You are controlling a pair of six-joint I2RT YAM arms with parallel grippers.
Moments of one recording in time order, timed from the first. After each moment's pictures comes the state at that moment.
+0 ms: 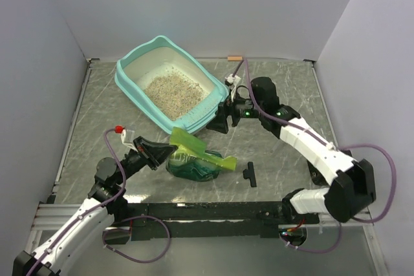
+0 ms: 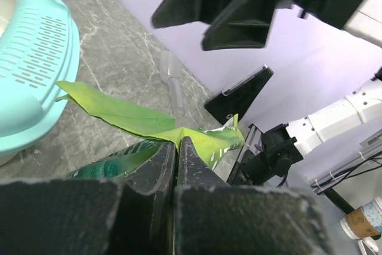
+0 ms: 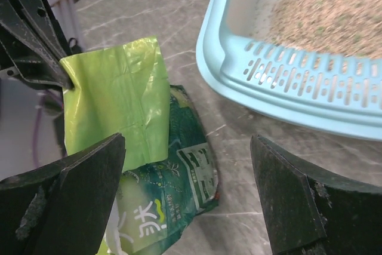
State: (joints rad) left arm -0.49 0.37 0.09 0.53 0.43 -0.75; right arm 0.51 1.28 1.05 -0.22 -0.71 0.06
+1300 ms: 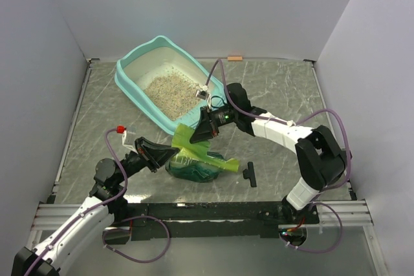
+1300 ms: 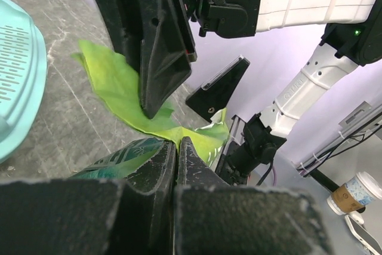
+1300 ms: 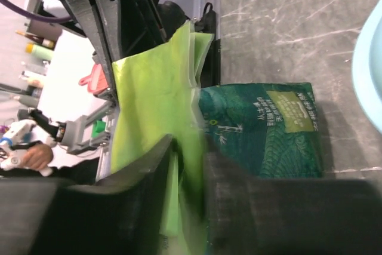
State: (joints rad) left arm -0.49 0.42 0.08 0.66 0.53 -0.76; right arm 0.61 1.63 1.04 0.17 -1.19 0.45
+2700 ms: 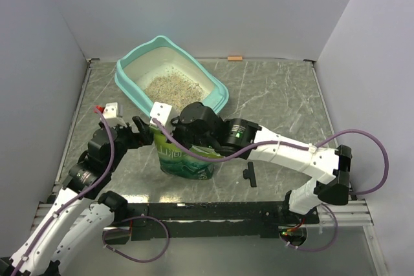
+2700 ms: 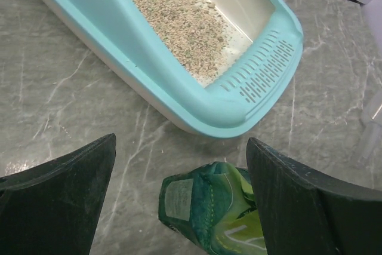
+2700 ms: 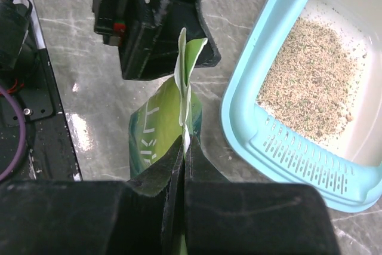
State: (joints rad) left arm -0.50 0.54 0.69 -0.44 -0.25 -0.47; right arm 1.22 1.50 1.56 -0.54 0.09 -0.22
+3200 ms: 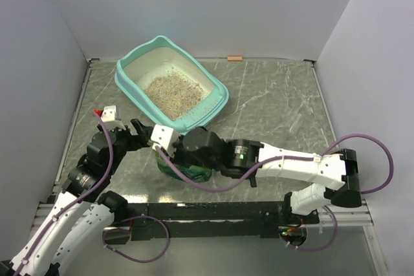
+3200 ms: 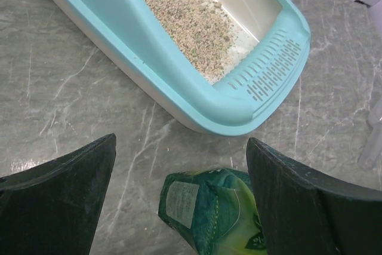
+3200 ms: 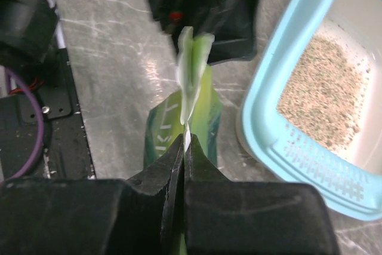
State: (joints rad) left arm -0.50 0.49 0.66 -0.44 -0.28 -0.47; right arm 1.35 1.42 1.38 -0.40 0.20 -0.21
